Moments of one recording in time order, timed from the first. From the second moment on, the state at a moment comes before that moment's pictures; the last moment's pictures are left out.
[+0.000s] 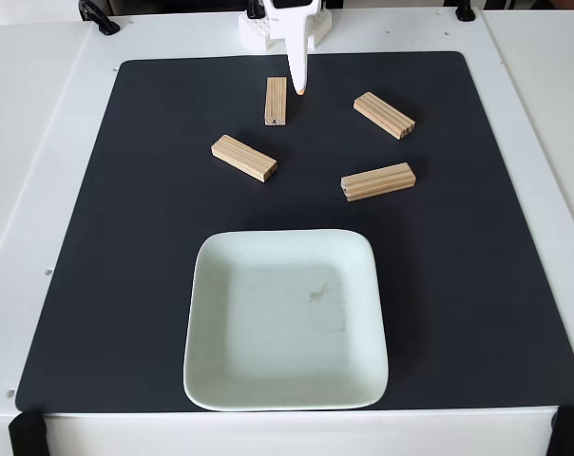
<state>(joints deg) -14.3 192.2 174.8 57.1 11.2</state>
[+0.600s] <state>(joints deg) -14.3 168.8 134.6 77.3 5.5</state>
